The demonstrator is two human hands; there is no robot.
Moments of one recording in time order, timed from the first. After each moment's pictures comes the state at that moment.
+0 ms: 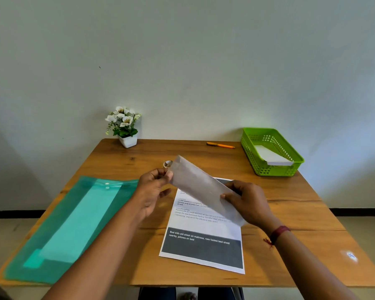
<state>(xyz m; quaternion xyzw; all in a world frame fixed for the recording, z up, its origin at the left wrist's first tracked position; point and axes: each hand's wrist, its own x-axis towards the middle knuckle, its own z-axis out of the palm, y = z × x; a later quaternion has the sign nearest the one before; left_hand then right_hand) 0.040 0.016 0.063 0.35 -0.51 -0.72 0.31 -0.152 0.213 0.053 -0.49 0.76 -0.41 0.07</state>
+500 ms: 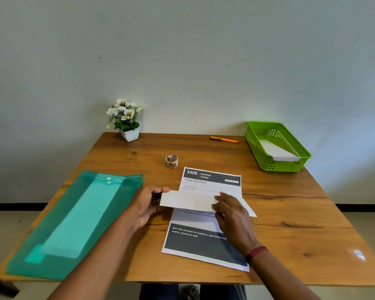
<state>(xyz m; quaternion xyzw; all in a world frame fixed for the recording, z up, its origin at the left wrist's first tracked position) 0.065 0.004 0.014 0.44 -0.47 -0.73 0.24 -0.109 0.203 -0.021 -0.58 0.73 -0.33 -0.15</state>
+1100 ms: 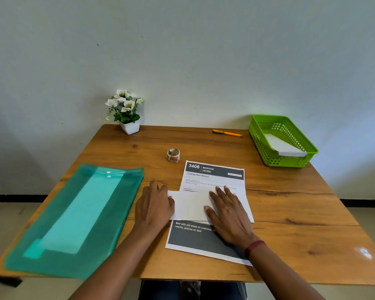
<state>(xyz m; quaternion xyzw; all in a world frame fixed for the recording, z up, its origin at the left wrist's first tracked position) 0.059 0.029 -0.021 0.44 -0.89 -0.01 0.16 -0.114 0.185 -0.043 -0.54 0.83 -0.16 0.03</state>
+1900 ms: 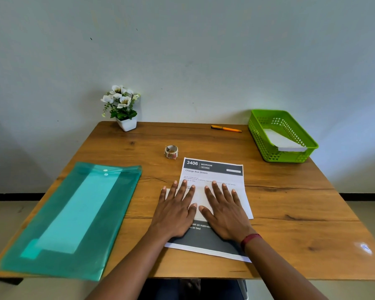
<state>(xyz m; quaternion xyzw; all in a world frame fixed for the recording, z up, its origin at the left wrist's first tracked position) 0.030 0.049 -0.055 0.30 -0.95 -0.04 0.01 -0.116 0.178 -0.054 -0.54 0.83 -0.07 0.06</state>
